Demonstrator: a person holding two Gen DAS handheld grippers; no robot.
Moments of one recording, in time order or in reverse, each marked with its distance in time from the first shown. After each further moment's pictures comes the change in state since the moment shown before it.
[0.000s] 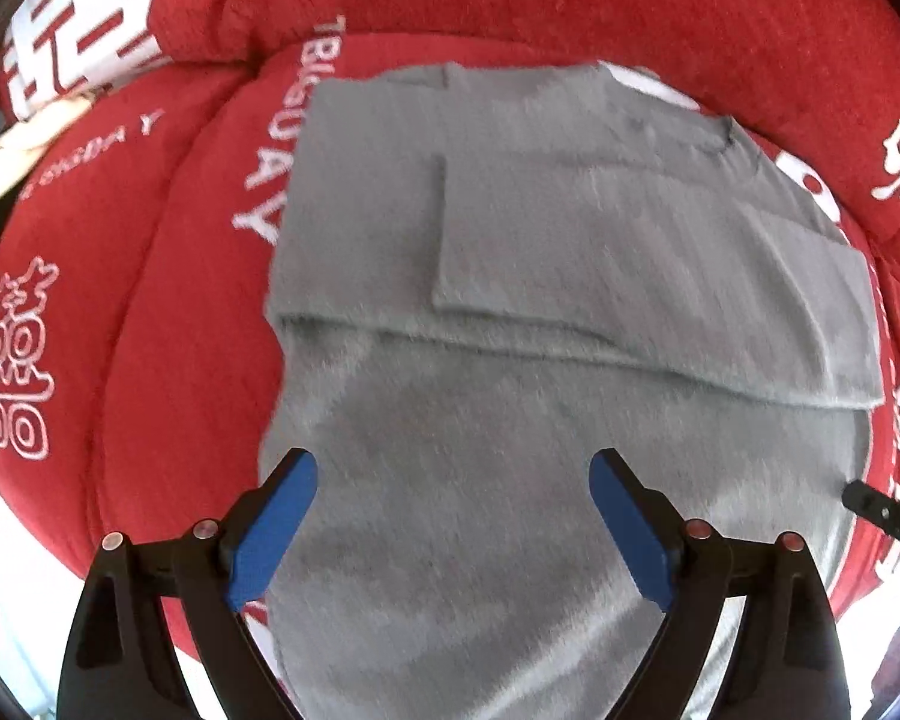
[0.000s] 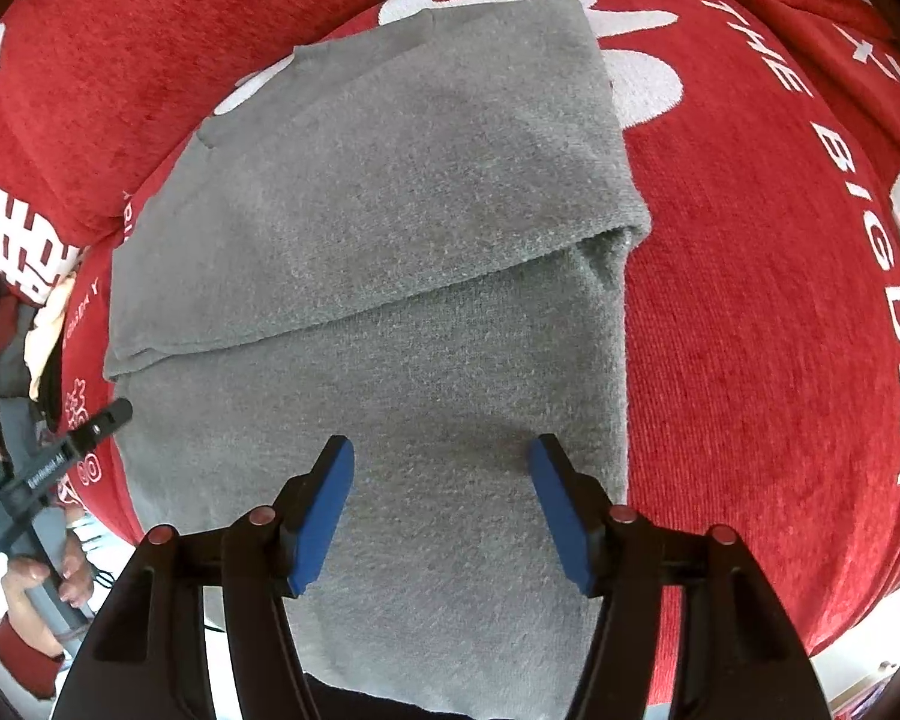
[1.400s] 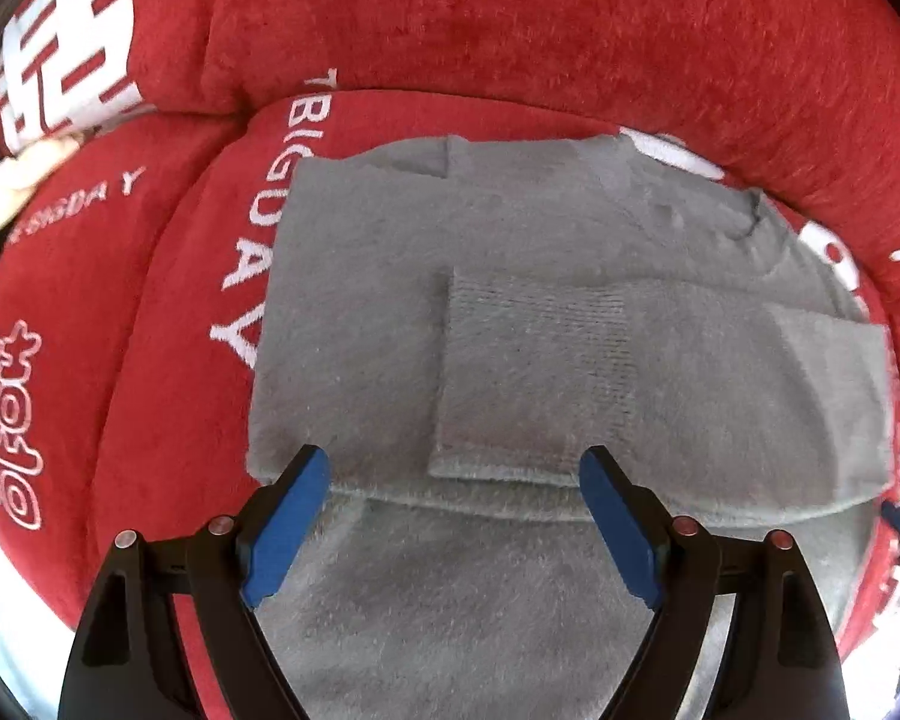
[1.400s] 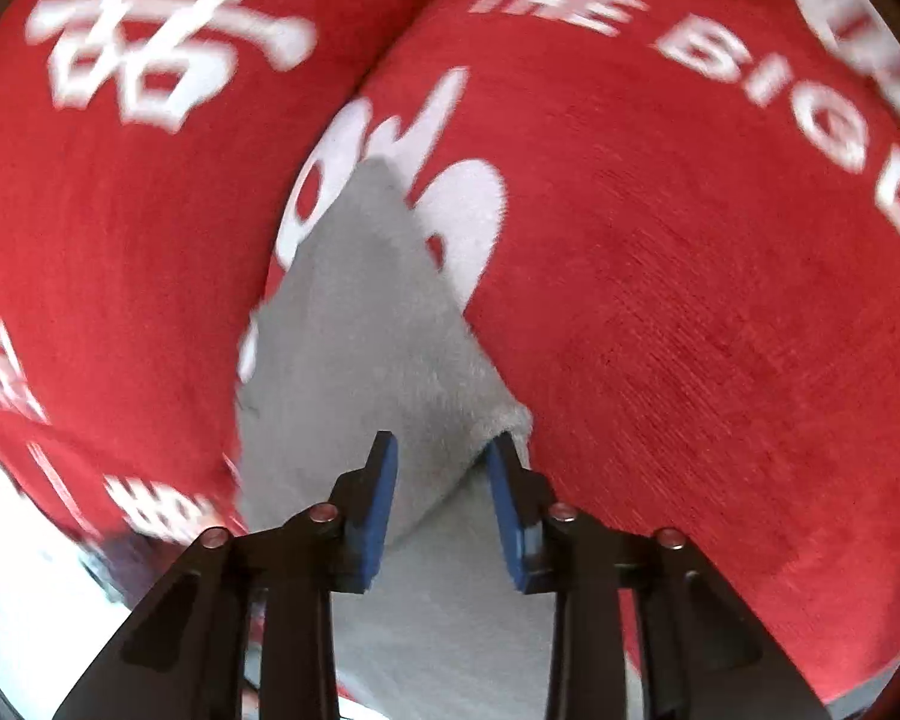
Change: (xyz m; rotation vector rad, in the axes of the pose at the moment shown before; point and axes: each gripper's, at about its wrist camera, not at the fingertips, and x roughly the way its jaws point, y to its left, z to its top) left arm 0.007 0.008 0.051 -0.017 -0.100 -0.017; right arm -0.027 -0.099 0.036 0.473 -0.190 0.324
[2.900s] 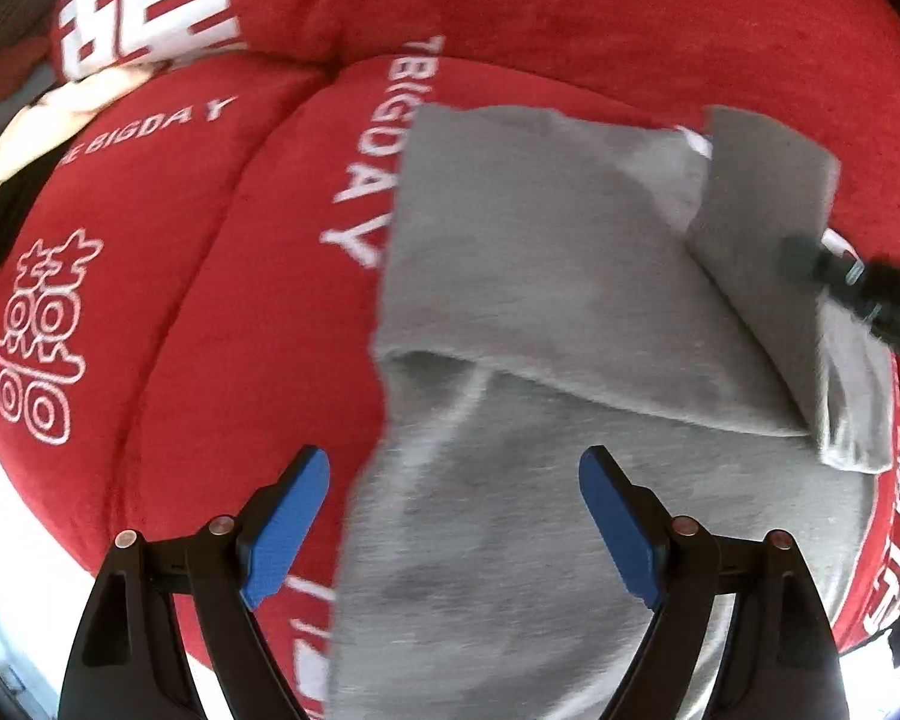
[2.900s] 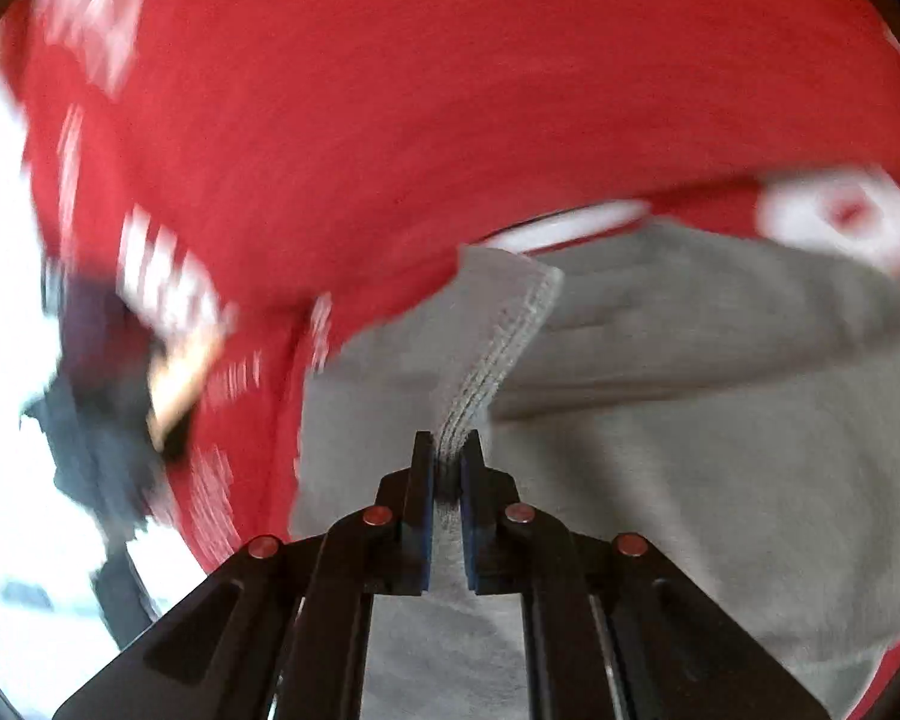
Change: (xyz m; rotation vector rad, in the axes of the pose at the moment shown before) left arm -0.018 0.053 -0.042 -0.101 0.028 0.055; right arm 0.127 0.245 -0.070 -0.731 0.168 0.036
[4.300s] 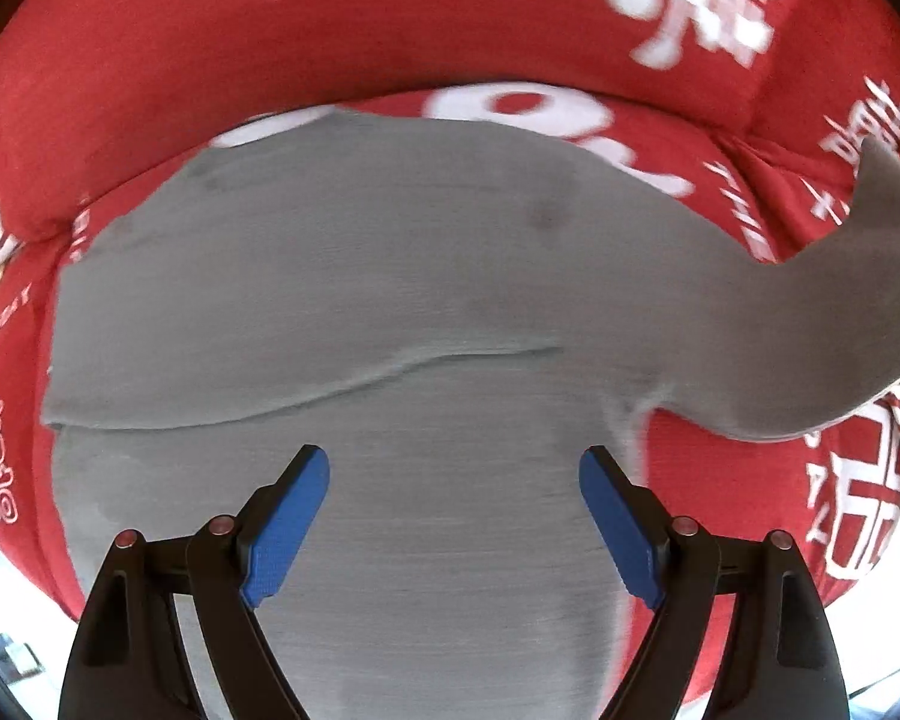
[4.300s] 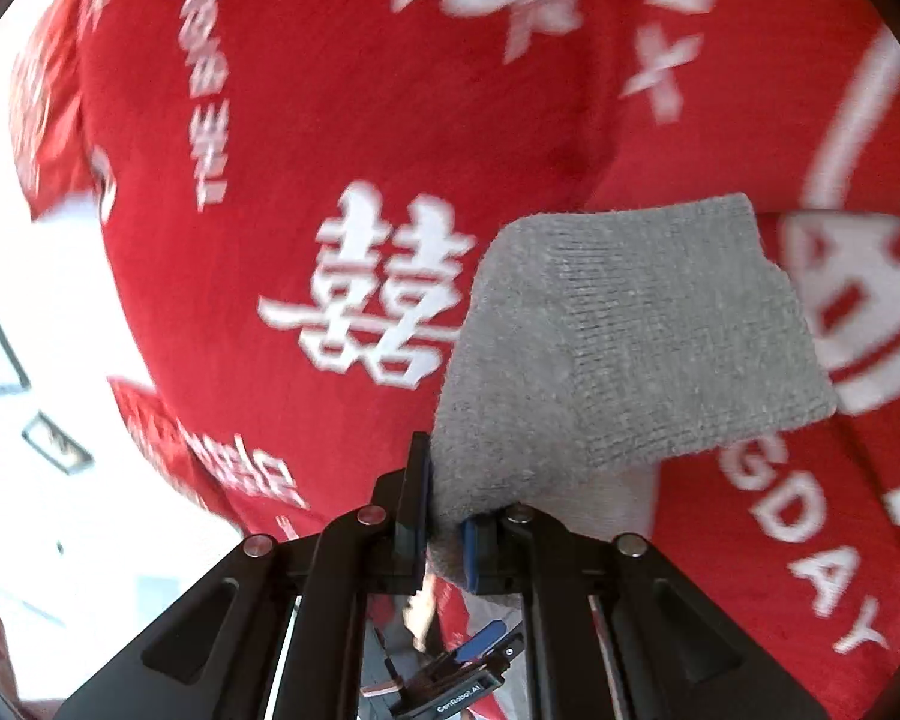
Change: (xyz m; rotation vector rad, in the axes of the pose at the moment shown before) left arm -0.023 -0.293 -0.055 0.339 0.009 -0.015; right arm -0.279 -0.327 -0.120 0.731 -0.553 0.507
